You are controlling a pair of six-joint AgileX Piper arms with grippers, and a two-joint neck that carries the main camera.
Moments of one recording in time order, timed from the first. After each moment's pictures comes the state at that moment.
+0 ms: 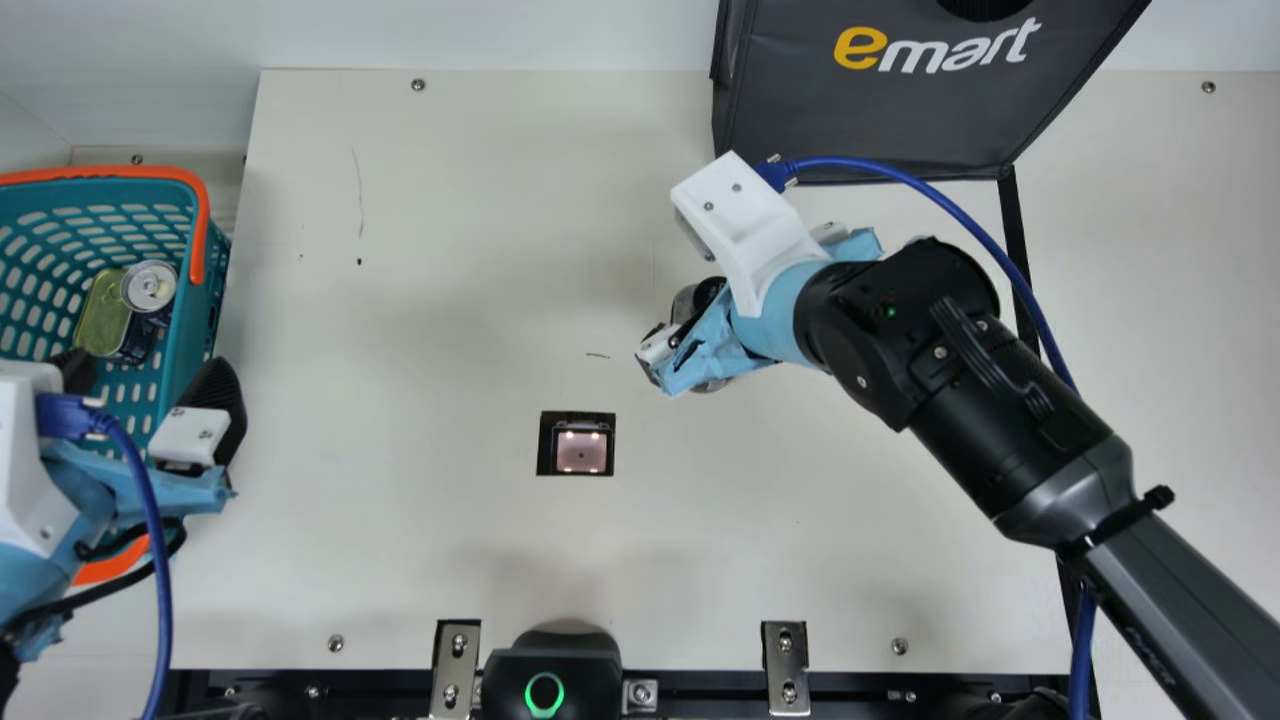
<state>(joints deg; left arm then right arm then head) 6.8 36.9 -33.9 -10.3 35.9 19.3 34.6 85.7 -72.7 -1.7 51.1 -1.3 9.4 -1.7</state>
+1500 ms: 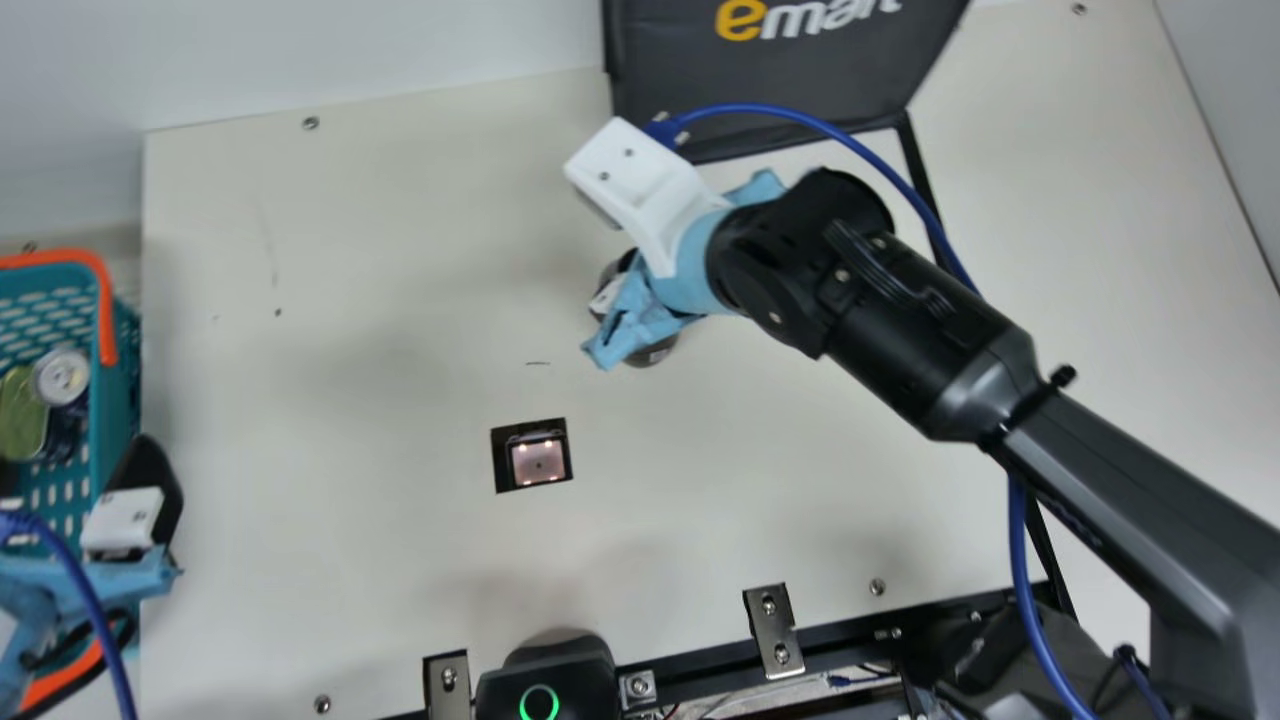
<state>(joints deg) 6.8 36.9 -33.9 -10.3 35.9 19.3 33.9 86.9 -75.5 -2.0 51.1 -3.6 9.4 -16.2</state>
